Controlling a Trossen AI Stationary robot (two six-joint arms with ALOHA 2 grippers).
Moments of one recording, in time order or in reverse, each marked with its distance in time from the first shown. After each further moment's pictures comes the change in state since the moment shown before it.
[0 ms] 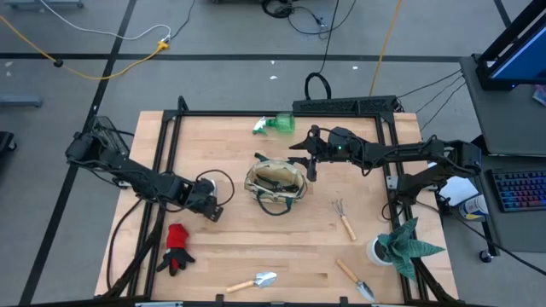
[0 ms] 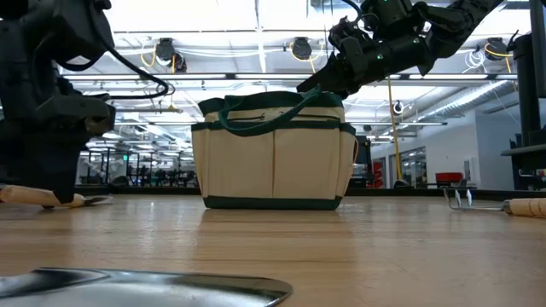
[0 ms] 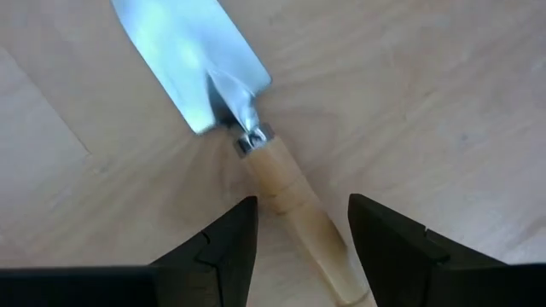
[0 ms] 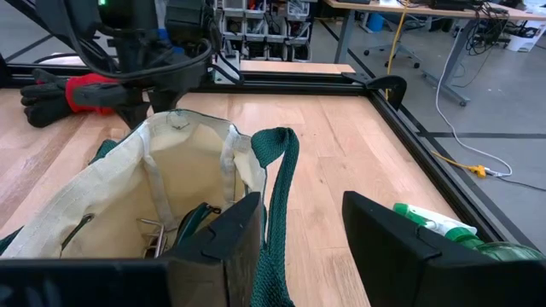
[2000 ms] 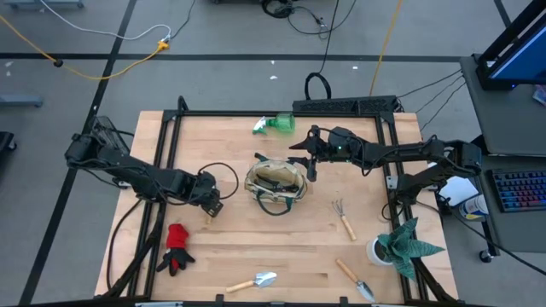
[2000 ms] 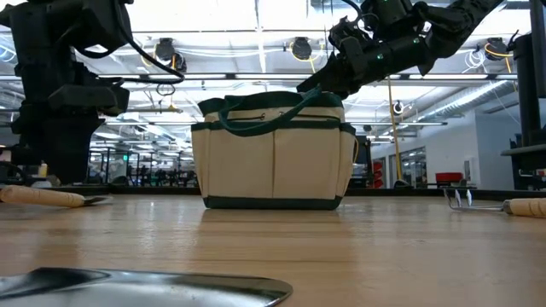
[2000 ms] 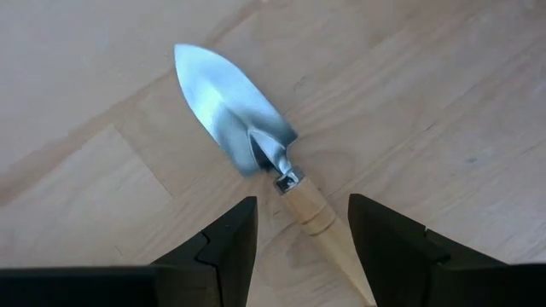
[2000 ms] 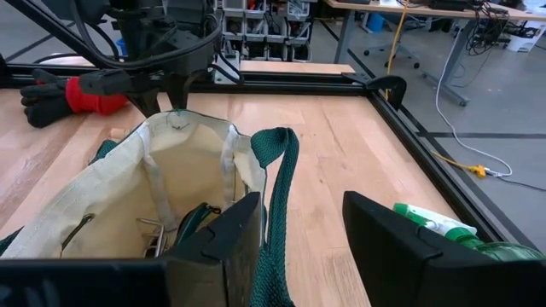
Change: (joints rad) left arm 0.069 0.001 0.131 -0.243 -0.046 0.183; right arm 0.000 0.000 0.000 0.000 0.000 0.000
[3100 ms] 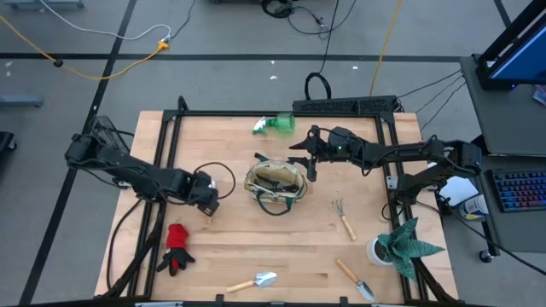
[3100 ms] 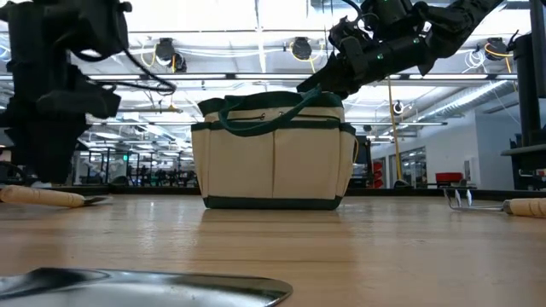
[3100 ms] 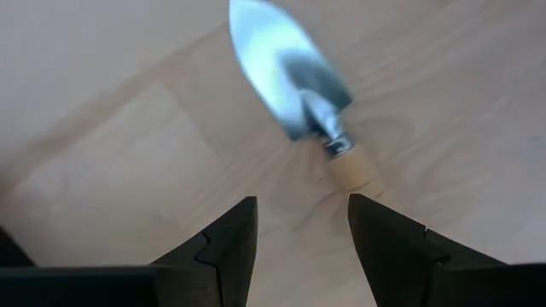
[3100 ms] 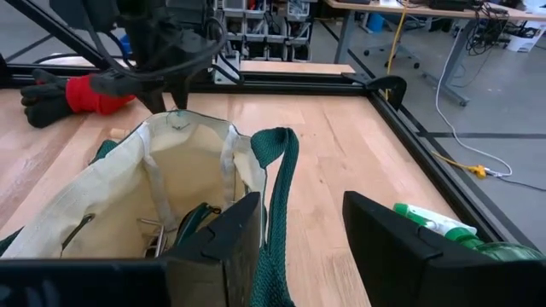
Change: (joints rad) left arm 0.011 0.000 0.009 -0.120 0.053 -0.063; right arm 0.000 0.000 0.000 0.000 0.000 0.000
